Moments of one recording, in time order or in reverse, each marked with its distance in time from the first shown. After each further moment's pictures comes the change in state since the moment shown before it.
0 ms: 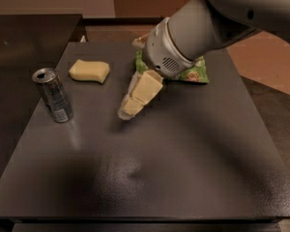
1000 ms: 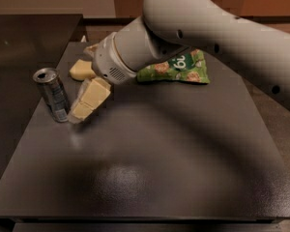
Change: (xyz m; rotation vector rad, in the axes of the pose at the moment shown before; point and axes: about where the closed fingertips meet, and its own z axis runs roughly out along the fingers) arm -0.071 0.010 0.096 -0.103 -0.186 -0.052
